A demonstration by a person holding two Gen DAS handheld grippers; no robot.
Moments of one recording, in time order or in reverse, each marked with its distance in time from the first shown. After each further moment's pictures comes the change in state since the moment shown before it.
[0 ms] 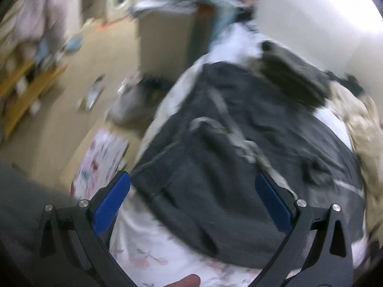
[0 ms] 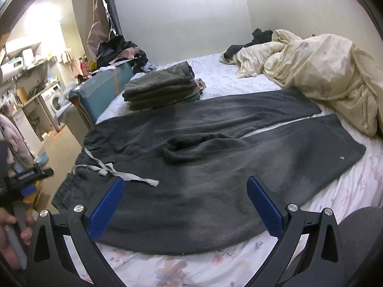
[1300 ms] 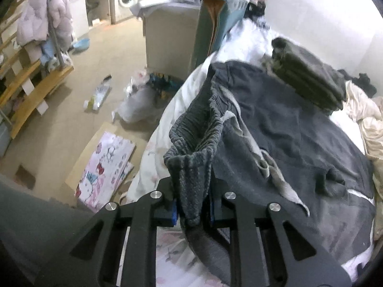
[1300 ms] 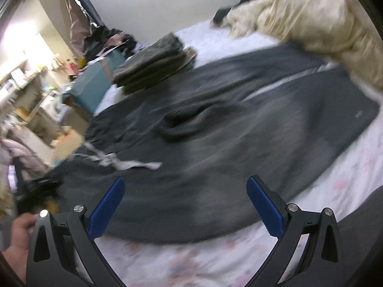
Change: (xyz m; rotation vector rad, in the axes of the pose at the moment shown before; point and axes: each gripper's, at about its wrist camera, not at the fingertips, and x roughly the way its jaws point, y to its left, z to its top) left arm 0.026 -0.019 0.017 0.028 0.024 0.056; right arm 0.043 -0.042 -0.010 0.251 0.248 0.173
